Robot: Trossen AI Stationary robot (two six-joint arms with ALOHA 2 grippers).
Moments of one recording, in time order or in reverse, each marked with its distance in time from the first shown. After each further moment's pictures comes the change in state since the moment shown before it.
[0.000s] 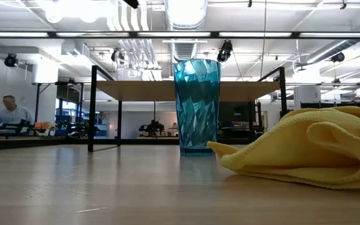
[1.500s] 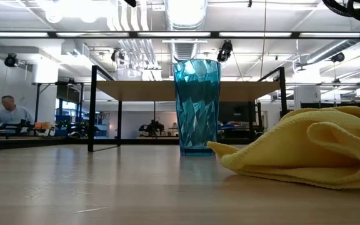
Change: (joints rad) left arm 0.000 -0.013 -0.004 -0.006 0.000 0.158; right arm 0.152 0.318 -0.106 0.030 -0.083 0.431
